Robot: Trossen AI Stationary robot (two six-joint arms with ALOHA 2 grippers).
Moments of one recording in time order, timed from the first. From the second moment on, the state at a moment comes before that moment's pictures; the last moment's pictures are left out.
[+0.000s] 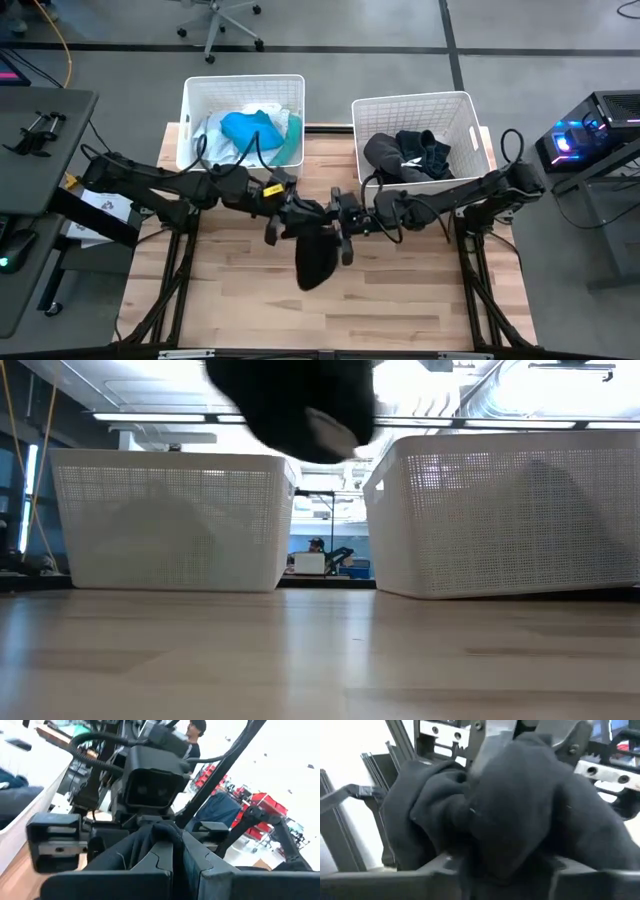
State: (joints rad) left arm -0.16 1.30 1.12 0.15 0.02 -0.54; right arm 0.23 1.59 1.14 0.50 0.06 0.31
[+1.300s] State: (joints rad) left arm 0.20 1.10 1.12 -1.02 -0.26 -0.33; right arm -0.49 1.06 1.23 -1.20 0.36 0.67
